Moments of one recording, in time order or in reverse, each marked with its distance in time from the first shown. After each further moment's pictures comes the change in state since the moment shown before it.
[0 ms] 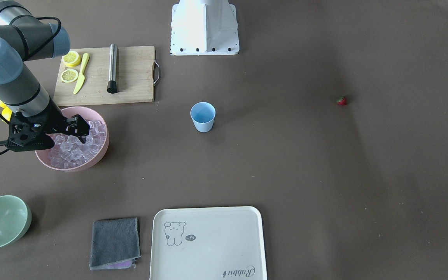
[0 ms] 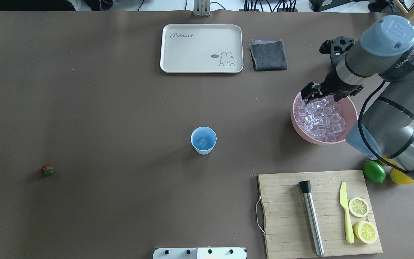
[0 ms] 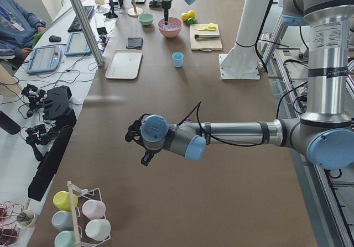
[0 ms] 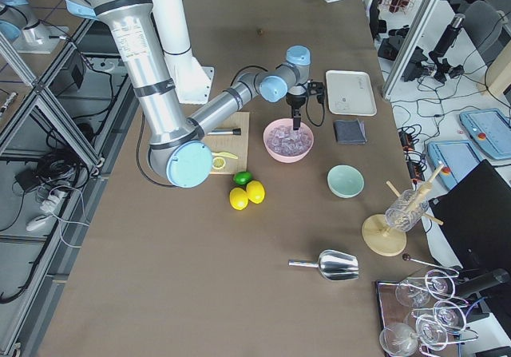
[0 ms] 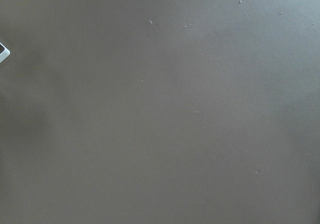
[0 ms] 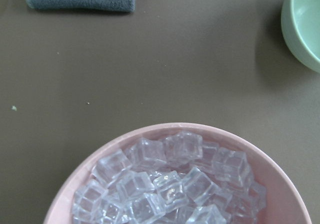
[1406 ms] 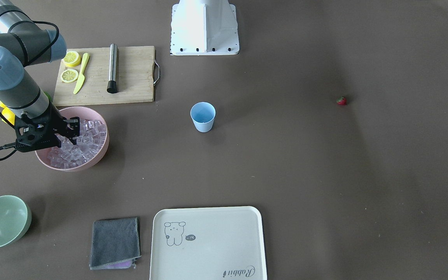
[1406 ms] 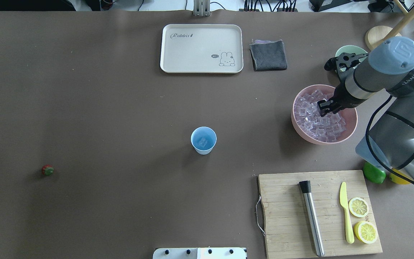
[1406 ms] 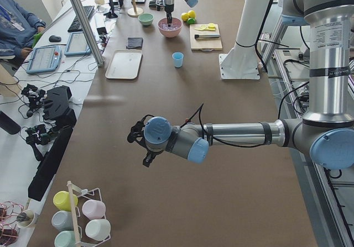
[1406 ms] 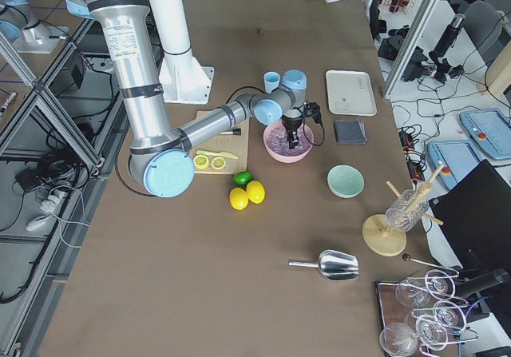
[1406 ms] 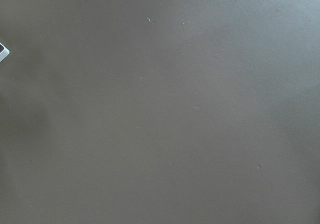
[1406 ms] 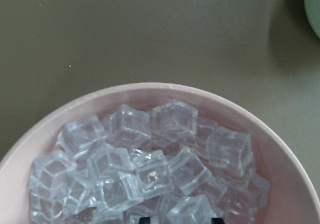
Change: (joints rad) left arm 0.000 0.010 0.000 -0.023 0.000 -0.002; right arm -0.030 -0.060 -0.036 0.102 -0.004 -0.150
